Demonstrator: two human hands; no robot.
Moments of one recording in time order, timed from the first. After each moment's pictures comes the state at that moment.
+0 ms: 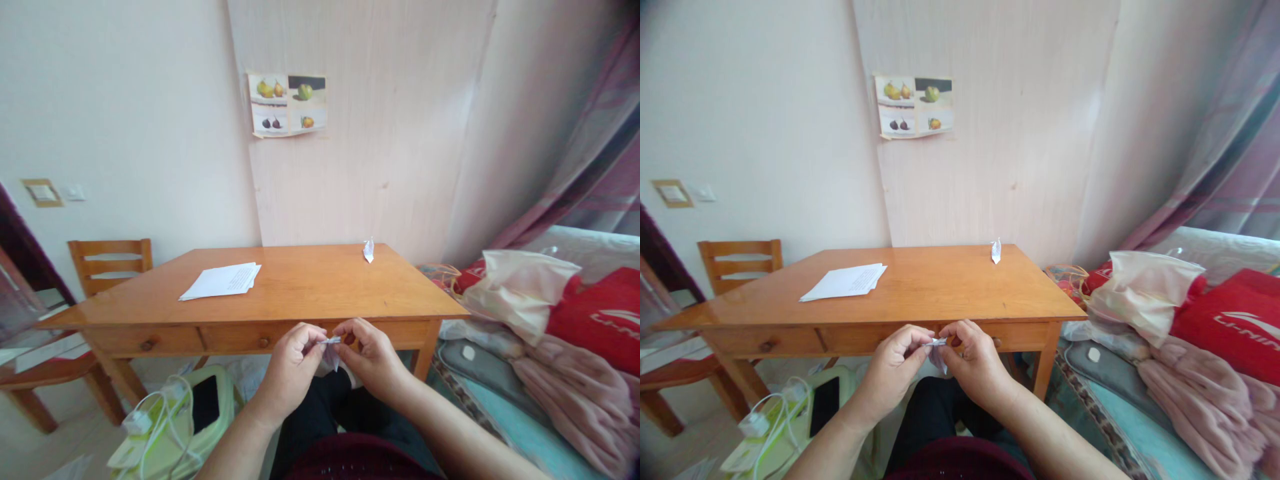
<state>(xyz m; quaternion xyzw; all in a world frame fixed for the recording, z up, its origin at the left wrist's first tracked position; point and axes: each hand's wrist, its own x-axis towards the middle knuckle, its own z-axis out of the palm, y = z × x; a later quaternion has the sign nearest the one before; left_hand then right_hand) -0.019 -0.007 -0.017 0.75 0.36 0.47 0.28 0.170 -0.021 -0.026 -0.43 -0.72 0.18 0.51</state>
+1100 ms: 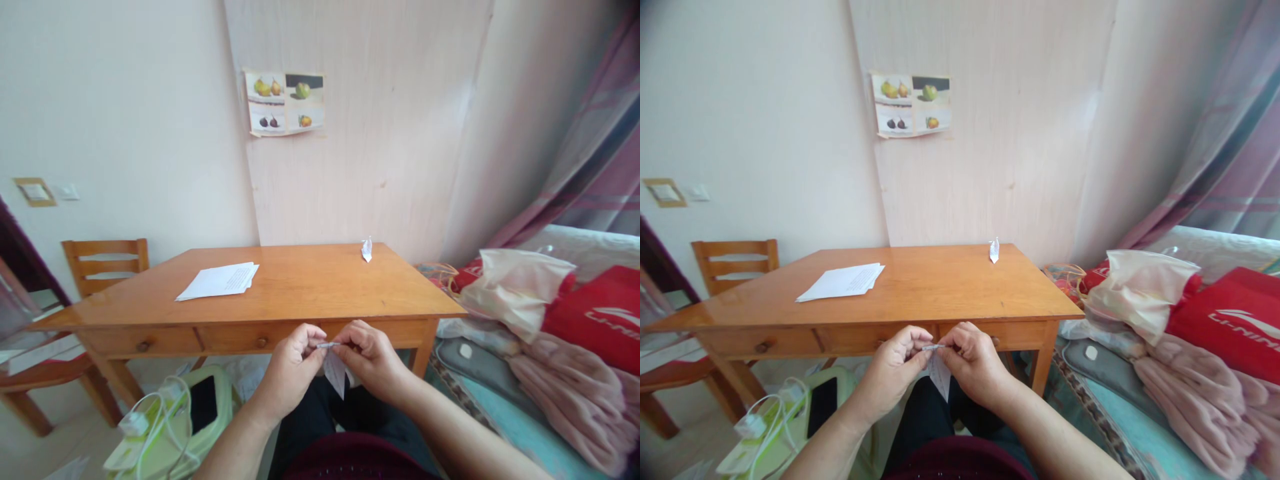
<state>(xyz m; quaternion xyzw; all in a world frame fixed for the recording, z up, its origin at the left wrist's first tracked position) -0.017 -0.006 -0.025 0.71 0.37 0.43 0.40 0.176 -0.023 -0.020 -0.40 -0.76 0.16 0.48</state>
